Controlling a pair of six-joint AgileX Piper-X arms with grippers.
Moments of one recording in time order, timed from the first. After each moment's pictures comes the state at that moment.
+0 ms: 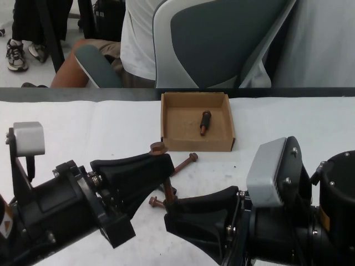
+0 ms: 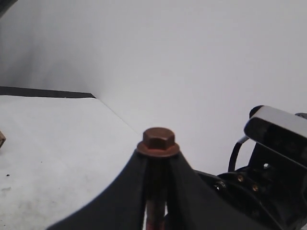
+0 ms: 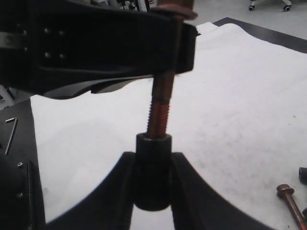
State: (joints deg) left arm -36.7 53.7 -12.1 -41.9 21.9 -32.8; right arm 52.0 63.2 -26.0 -16.6 -14.3 8.7
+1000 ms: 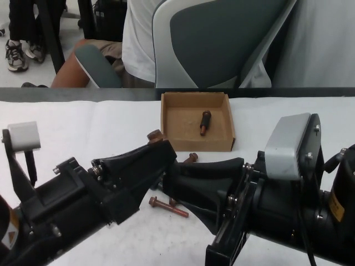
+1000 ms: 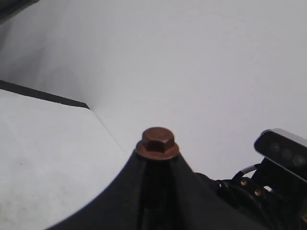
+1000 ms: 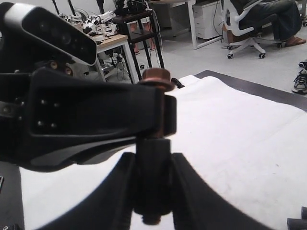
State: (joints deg) left arm -44.0 53.7 -12.2 -43.4 12.3 -43.1; right arm 52.0 63.5 -26.3 -26.3 -8.9 12.0
